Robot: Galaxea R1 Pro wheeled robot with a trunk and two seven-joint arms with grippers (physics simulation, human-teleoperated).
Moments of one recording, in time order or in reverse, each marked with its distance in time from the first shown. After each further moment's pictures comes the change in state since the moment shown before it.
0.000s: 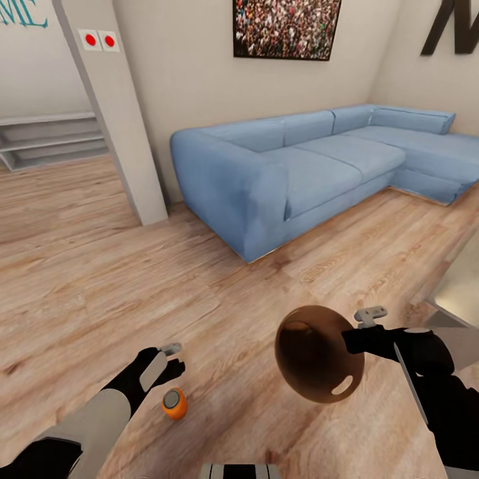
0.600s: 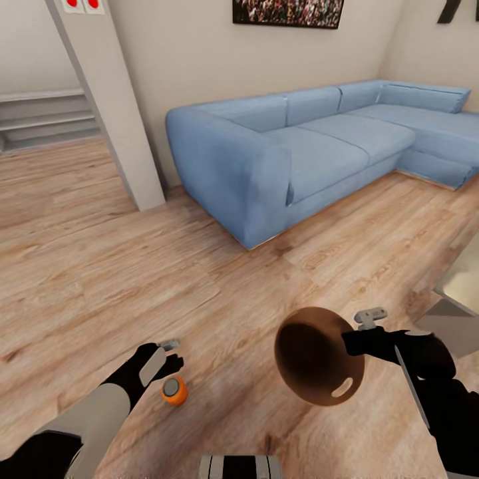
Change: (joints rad) left arm -0.024 0.006 0.003 0.010 -0.030 -0.002 -0.011; right arm 0.017 0.002 0.000 -0.019 0.000 0.000 0.001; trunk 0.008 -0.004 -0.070
